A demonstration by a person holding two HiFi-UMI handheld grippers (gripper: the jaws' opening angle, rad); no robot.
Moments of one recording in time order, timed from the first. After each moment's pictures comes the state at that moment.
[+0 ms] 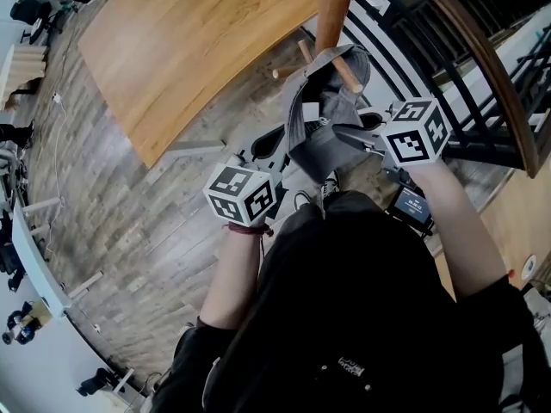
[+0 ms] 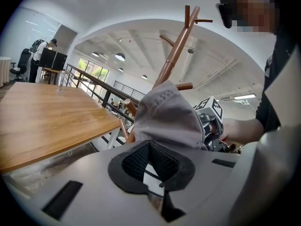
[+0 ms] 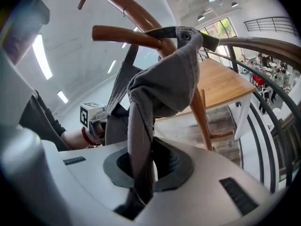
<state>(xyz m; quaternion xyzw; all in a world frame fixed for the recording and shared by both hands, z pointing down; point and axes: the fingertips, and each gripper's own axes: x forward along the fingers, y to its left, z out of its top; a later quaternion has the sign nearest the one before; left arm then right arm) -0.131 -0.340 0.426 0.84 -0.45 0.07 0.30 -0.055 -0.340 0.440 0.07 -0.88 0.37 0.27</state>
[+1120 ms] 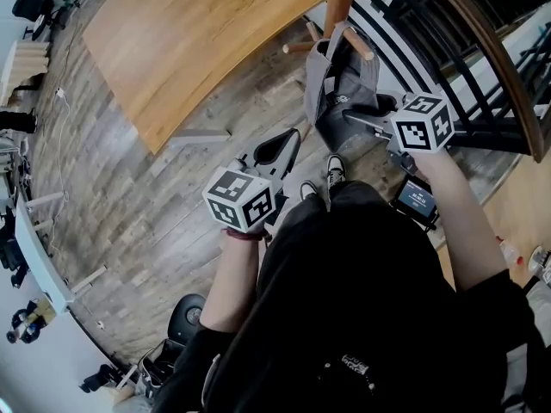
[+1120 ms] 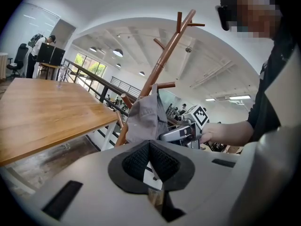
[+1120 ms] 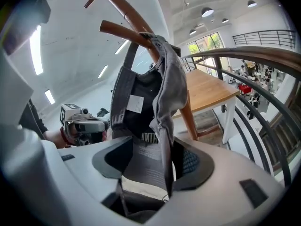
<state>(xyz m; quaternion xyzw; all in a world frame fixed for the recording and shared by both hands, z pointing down) -0.135 -0.303 0.418 0.85 -0.42 0.08 0.31 -0.036 -0.364 0.468 0.16 -0.89 0.35 0.24</state>
